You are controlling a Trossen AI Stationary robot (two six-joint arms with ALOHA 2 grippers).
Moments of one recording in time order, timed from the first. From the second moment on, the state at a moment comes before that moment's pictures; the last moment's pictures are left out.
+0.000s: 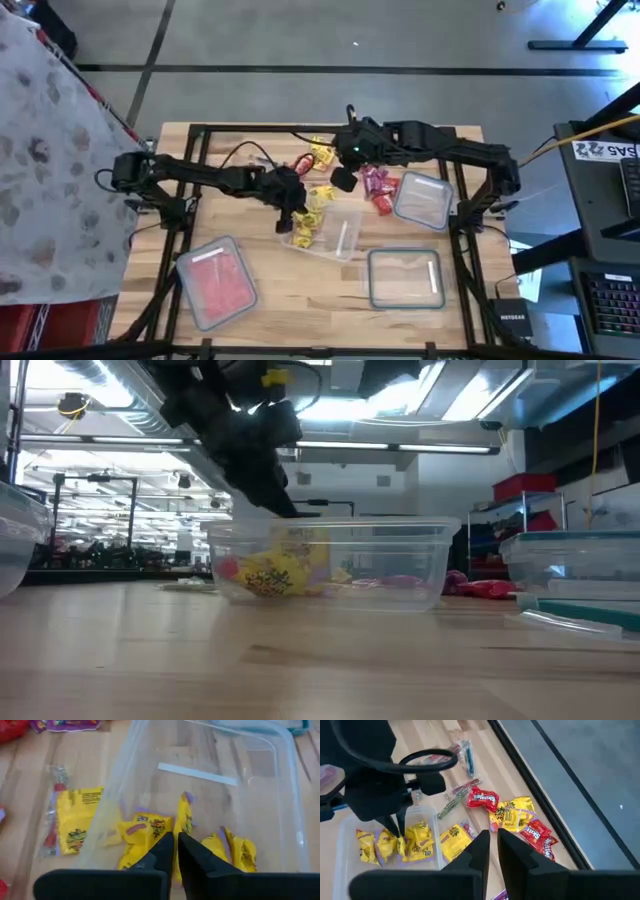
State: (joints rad) left arm 0.12 1.55 0.91 -0.18 0.15 0.11; right arm -0.10 1.69 1.88 -1.10 0.31 0.20
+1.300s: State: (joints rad) left arm 0.26 1.70 0.91 -0.07 0.36 -0.21; right arm -0.10 1.69 1.88 -1.07 0.33 0.18
